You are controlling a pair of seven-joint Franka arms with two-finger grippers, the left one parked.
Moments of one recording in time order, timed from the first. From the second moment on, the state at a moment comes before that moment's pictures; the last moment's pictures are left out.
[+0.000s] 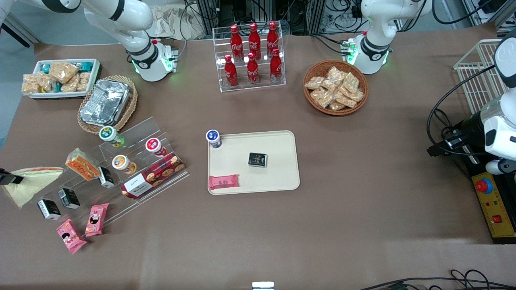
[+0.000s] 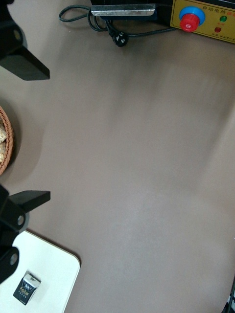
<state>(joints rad) -0.15 0.38 -0.22 -1.32 0.16 1.69 0.08</state>
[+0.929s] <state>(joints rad) -0.03 0.29 0.19 -1.29 0.16 1.61 -0.01</state>
